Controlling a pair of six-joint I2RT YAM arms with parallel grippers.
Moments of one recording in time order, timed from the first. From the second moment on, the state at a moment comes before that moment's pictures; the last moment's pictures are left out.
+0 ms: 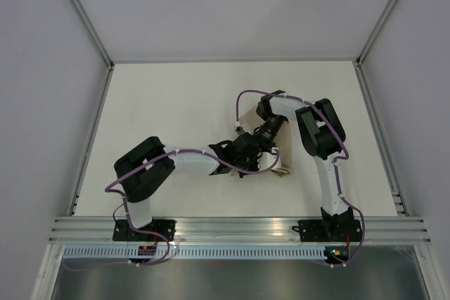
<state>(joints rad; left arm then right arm) -1.02 1.82 0.99 0.02 0.19 0.54 0.44 2.28 1.59 -1.33 -0.75 -0.82</state>
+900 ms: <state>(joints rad) -0.77 2.19 1.52 -0.53 0.81 0.32 0.07 1.75 1.25 -0.83 -0.71 -0.72</state>
